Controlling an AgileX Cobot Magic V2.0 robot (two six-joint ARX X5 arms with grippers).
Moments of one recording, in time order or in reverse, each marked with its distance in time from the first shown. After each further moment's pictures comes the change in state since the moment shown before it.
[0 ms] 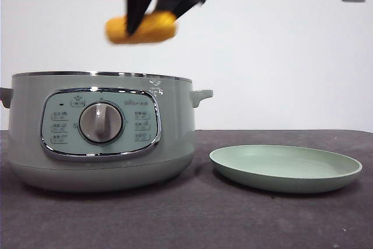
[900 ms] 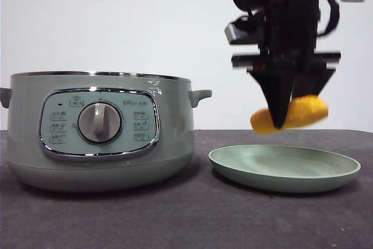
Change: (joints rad) left arm -0.002 0.213 0.000 0.123 0.157 0.000; right arm -0.258 -0.167 -0.631 0.170 0.233 0.133
